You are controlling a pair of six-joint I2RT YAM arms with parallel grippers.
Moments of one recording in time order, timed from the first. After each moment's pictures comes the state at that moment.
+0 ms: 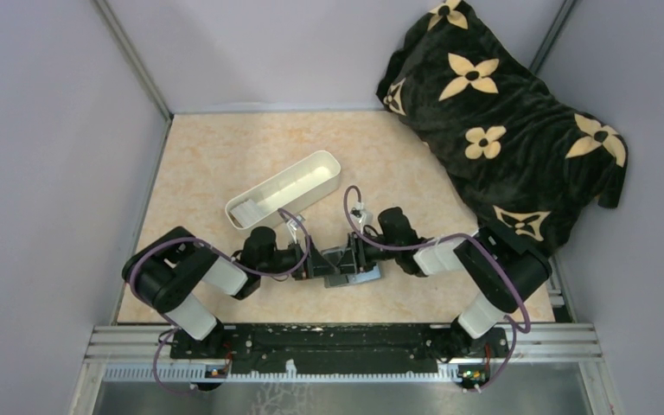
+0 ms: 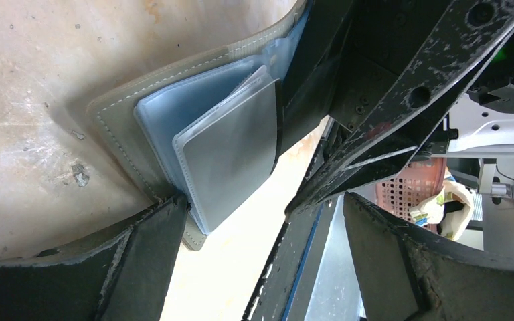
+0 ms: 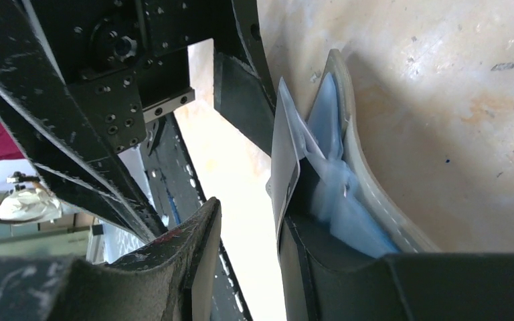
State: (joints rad) left arm -0.67 1.63 0.24 1.01 0.60 -0.95; right arm 0.67 1.58 0.47 0.55 -0.74 0.65
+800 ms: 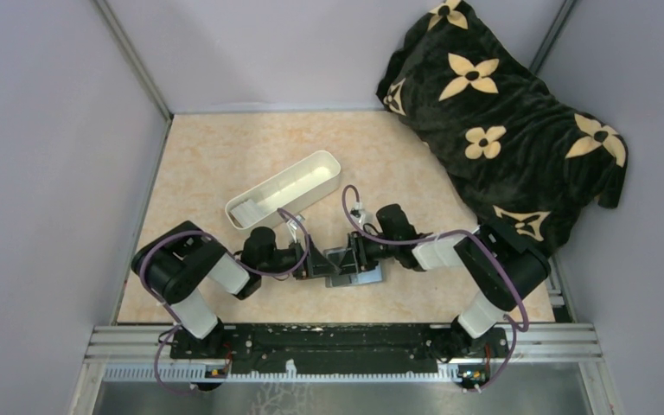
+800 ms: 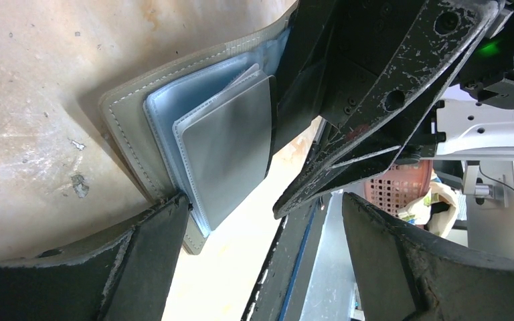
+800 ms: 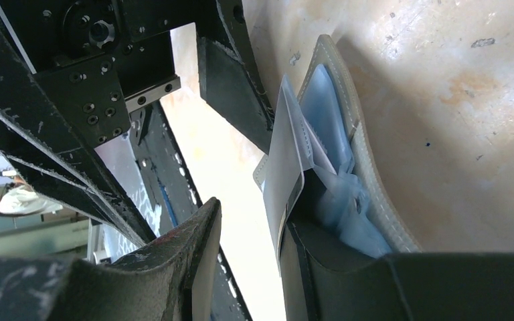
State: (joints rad) left arm -0.66 1.70 0.24 1.11 0.62 -0.98; right arm 0.66 1.60 0.52 0.40 -0.75 0.58
